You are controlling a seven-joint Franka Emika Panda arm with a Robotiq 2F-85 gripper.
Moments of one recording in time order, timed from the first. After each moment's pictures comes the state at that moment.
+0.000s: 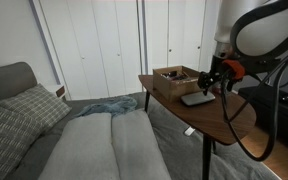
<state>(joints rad) -0.07 -0.62 0.33 -2.77 -0.13 2.39 0.61</state>
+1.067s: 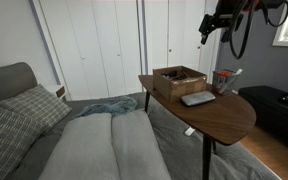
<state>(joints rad) -0.01 -0.56 0.06 -2.34 -0.06 2.21 0.17</state>
